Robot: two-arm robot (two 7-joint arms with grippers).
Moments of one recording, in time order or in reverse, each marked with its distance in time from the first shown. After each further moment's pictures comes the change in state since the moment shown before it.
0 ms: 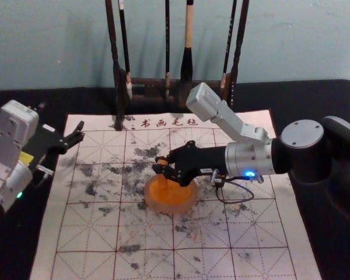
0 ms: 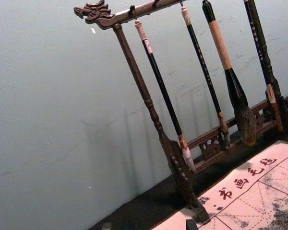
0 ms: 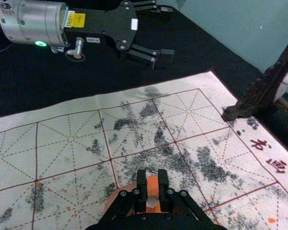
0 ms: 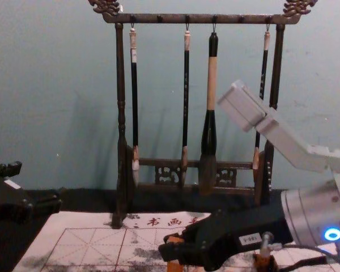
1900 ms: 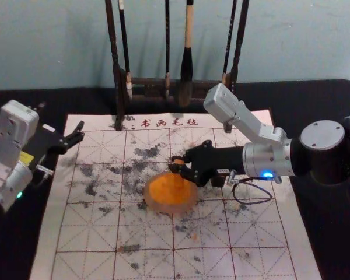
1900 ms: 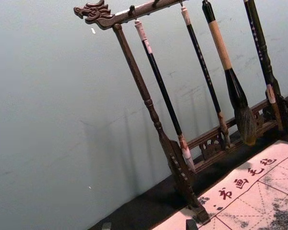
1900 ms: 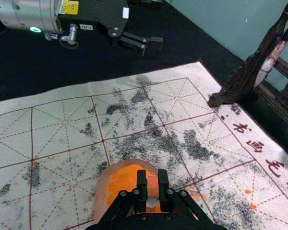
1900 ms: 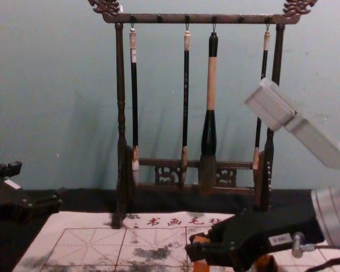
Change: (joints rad) left arm 0.000 0.000 0.000 0.000 0.000 0.000 0.000; right arm -0.038 0.069 0.037 -0.070 -0.018 0.011 0.000
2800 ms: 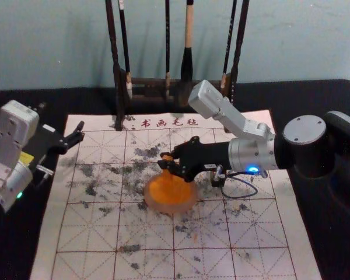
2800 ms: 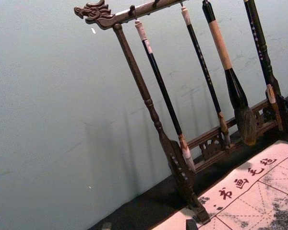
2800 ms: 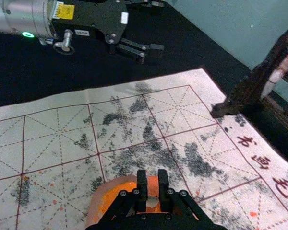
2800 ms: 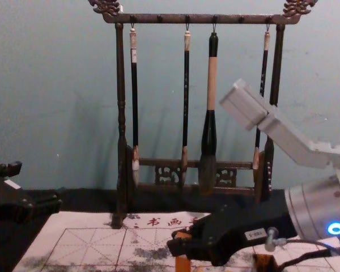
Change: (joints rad) left arm 0.000 0.000 0.000 0.000 0.000 0.000 0.000; right arm 0.055 -0.070 -0.032 0.092 -0.017 -0.021 0.002
